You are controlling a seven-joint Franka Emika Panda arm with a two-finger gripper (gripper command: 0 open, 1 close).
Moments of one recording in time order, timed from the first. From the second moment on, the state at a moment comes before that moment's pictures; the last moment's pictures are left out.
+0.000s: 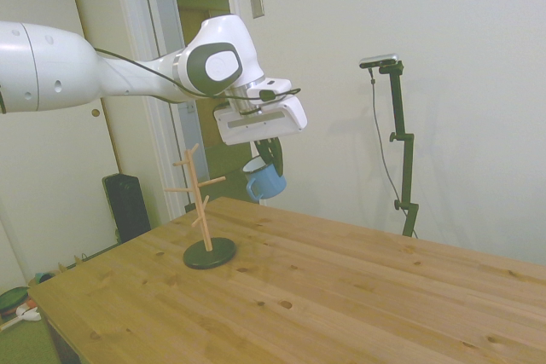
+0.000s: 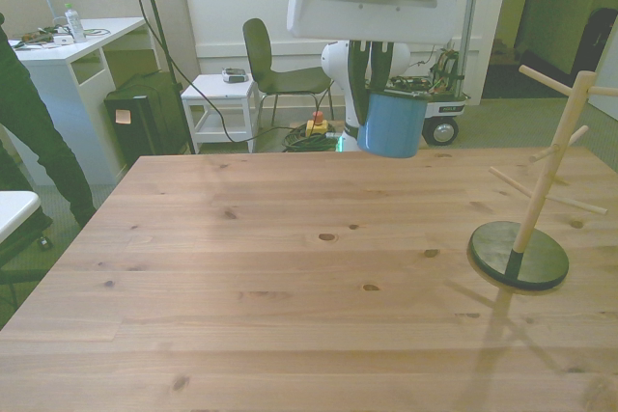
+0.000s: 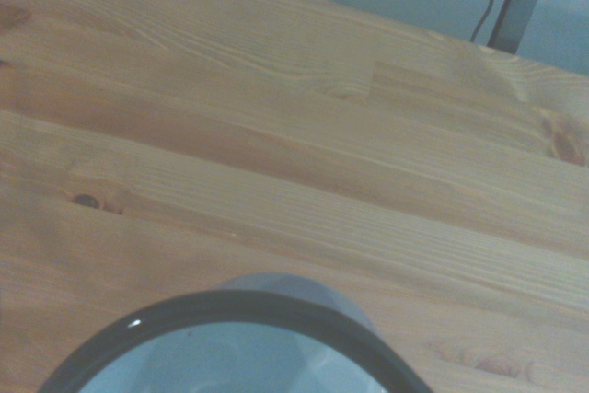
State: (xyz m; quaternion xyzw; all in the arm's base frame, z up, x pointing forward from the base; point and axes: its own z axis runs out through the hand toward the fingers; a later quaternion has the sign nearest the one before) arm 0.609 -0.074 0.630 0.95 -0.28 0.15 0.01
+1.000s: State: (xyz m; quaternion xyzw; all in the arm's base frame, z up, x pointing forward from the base) arm 0.663 0.018 0.634 0.96 -0.26 0.14 0.02
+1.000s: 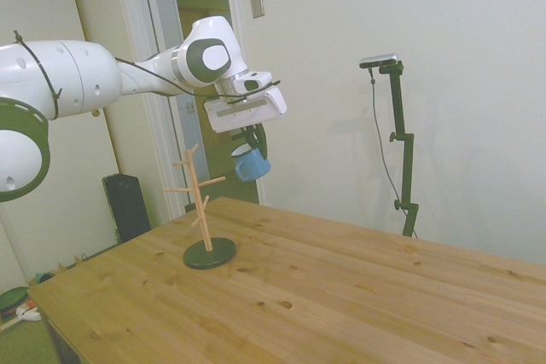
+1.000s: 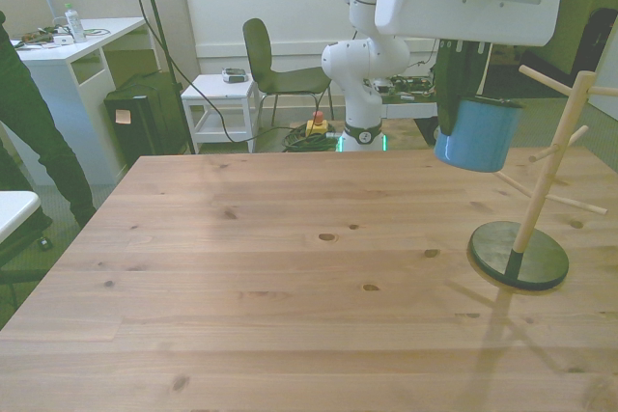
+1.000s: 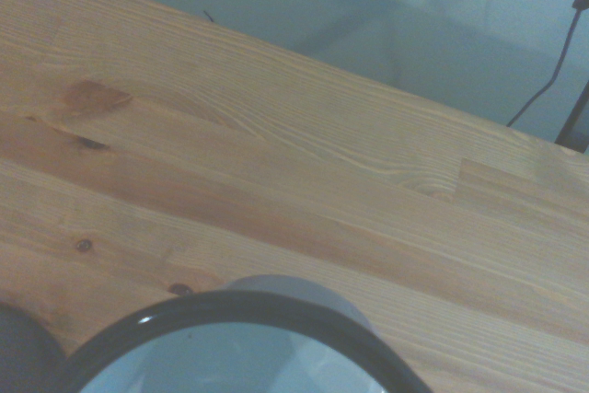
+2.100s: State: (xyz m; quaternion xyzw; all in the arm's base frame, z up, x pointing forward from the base) arm 0.668 0.078 0.612 0.96 -0.24 0.14 0.03
